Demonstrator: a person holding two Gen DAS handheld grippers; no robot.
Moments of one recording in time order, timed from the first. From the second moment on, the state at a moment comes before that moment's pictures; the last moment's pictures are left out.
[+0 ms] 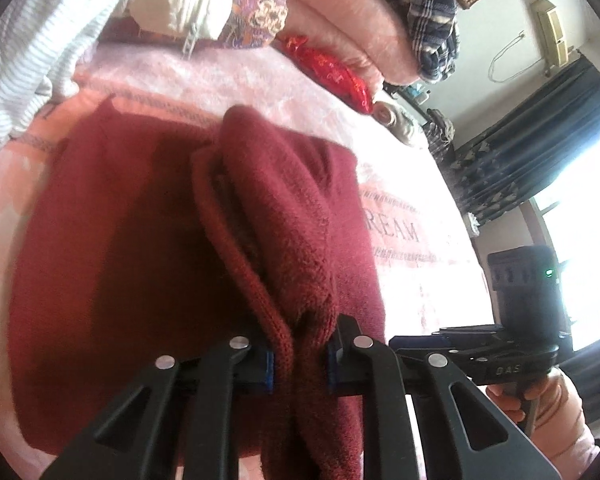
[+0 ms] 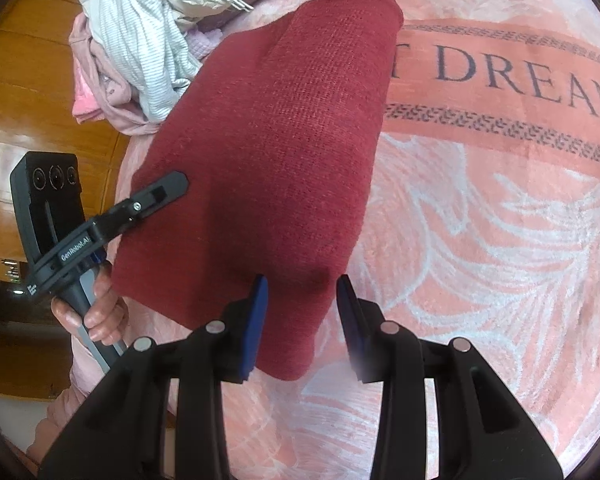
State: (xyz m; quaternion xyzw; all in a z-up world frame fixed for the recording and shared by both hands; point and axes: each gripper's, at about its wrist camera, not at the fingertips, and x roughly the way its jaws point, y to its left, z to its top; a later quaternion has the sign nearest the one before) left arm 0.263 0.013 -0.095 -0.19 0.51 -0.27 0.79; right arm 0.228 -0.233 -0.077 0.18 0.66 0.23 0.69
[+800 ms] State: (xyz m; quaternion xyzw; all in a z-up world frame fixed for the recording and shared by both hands) left arm 0.255 0.138 -0.056 -0.25 0.46 -0.26 0.81; right arm 0.231 -0.182 -0.086 0.15 0.67 0.28 0.67
